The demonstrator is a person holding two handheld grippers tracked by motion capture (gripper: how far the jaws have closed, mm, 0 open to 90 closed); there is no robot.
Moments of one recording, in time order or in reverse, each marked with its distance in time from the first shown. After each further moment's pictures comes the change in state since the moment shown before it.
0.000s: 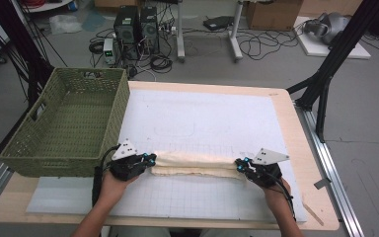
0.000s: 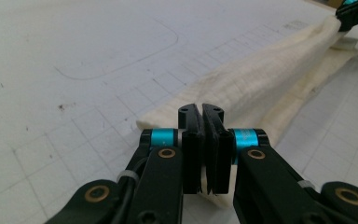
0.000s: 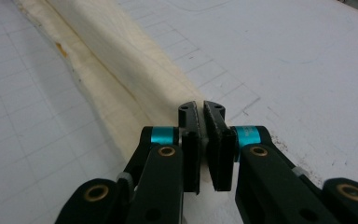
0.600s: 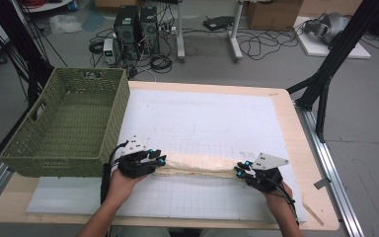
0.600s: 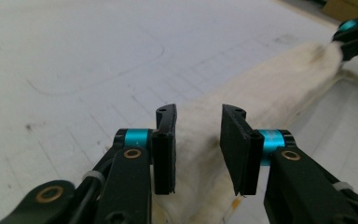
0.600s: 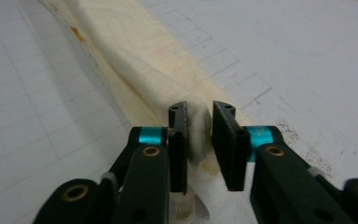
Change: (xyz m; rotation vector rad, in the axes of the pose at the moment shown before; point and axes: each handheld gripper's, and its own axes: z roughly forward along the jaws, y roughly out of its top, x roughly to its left) left arm -0.012 0.014 0.020 0.015 -0.009 -0.052; right arm 0.008 -0.003 -0.010 0.019 0.007 -0.017
